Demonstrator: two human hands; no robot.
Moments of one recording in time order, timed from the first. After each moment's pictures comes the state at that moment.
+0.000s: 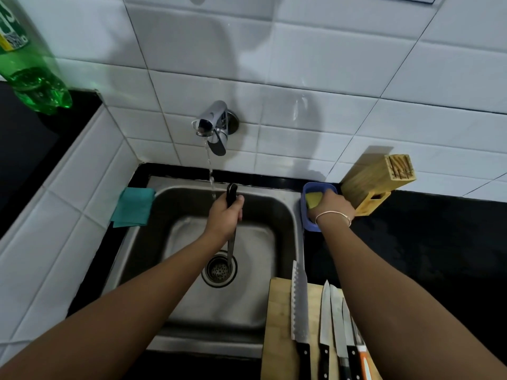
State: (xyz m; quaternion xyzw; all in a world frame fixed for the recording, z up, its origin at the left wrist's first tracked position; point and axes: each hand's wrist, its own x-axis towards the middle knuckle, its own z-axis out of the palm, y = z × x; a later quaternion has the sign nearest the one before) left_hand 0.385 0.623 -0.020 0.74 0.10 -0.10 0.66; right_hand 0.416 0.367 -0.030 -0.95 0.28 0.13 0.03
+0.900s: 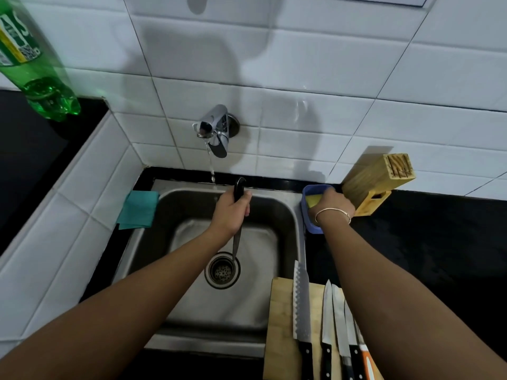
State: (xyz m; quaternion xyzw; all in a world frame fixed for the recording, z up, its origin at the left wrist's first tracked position) left_hand 0.390 0.616 -0.005 0.76 0.04 -0.07 0.65; right_hand 0.416 0.369 -0.024 -0.95 0.28 0.12 0.04
